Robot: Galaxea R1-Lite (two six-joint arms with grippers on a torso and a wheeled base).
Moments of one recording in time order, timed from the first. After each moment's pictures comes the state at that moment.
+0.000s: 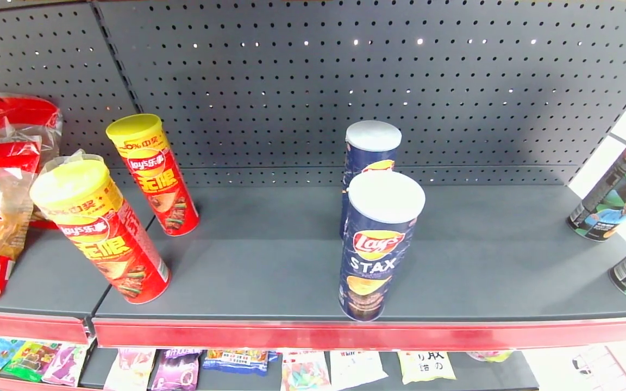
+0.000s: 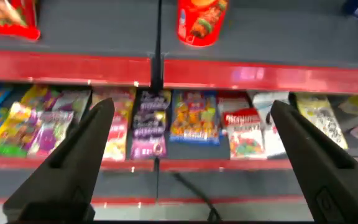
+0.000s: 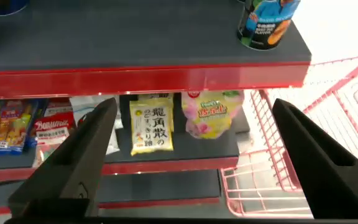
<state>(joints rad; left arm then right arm) 0.01 0.09 -0.31 0.37 -0.08 -0.08 0.06 0.10 -0.31 0.35 -0.13 -0.01</state>
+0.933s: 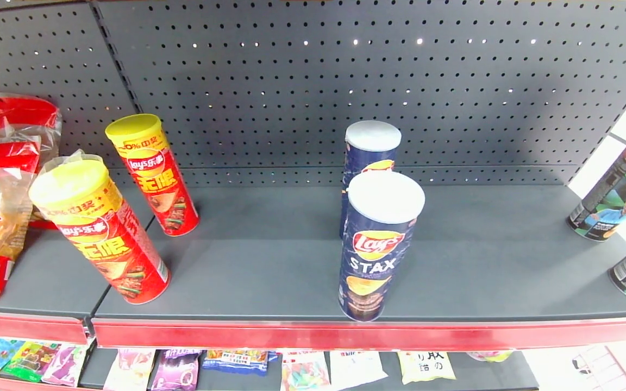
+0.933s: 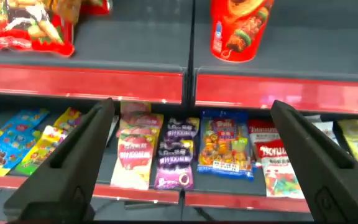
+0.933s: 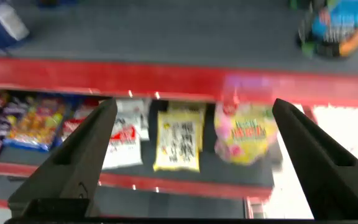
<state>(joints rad) 0.00 0.00 0.00 0.01 0.05 -0.02 0.07 0.09 0.00 0.00 0.02 0.00</state>
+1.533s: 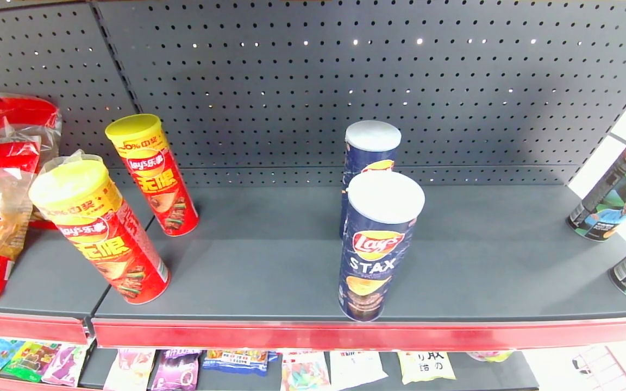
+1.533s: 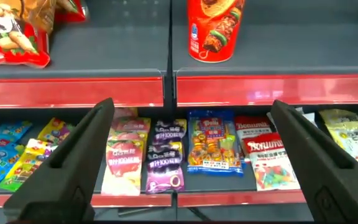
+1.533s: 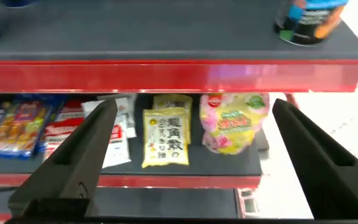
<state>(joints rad) 0.00 0.00 0.00 0.00 -0.04 0.00 0.00 0.06 0.00 0.00 0.03 0.00</state>
